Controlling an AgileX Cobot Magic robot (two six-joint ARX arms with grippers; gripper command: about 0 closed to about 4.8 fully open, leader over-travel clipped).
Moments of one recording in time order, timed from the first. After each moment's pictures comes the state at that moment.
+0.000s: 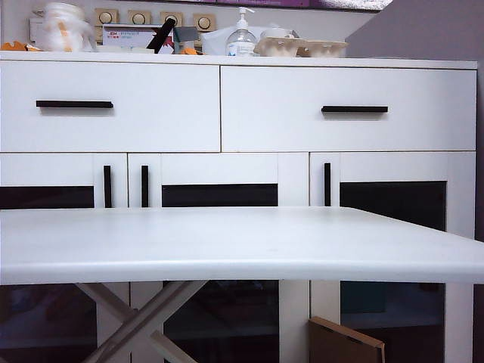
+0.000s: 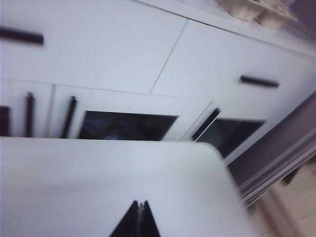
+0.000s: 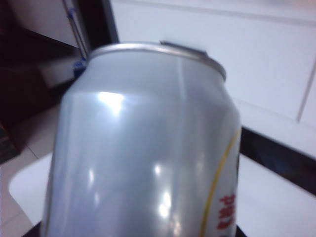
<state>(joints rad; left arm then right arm) -0.12 1.12 1.32 -0.46 0.26 -0.39 0.61 1.20 1.31 -0.26 -0.32 0.05</state>
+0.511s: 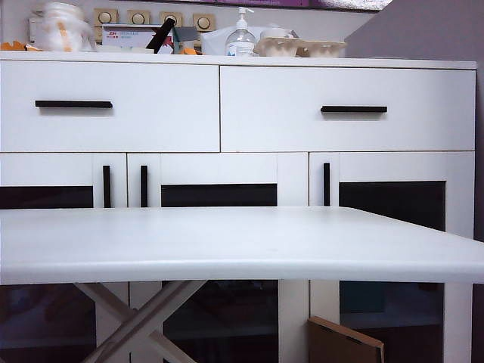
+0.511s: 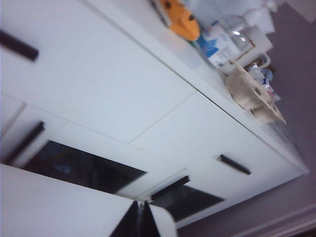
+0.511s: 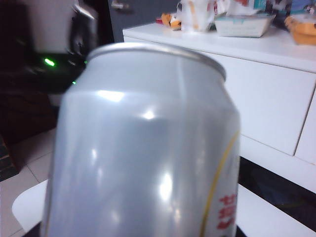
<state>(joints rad) -0.11 1.33 1.32 -0.10 0.20 -0.79 0.61 1.16 1.31 -0.21 -0.34 0.04</state>
